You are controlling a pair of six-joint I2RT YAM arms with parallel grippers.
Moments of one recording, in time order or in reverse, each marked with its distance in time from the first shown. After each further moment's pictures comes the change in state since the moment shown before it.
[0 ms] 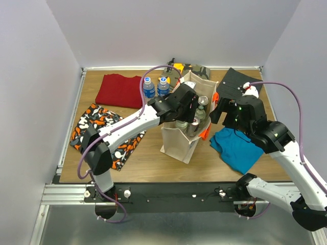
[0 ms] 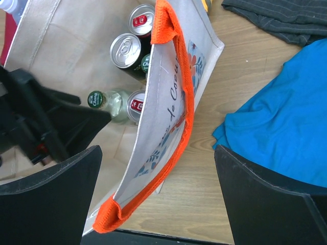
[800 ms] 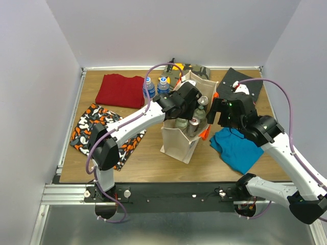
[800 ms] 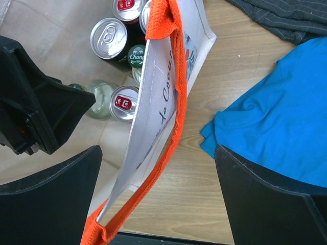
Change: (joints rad) left arm 0.013 0.116 0.113 -0.069 -0.066 0.003; right arm 0.000 0.089 -0.005 0.004 0.000 -0.064
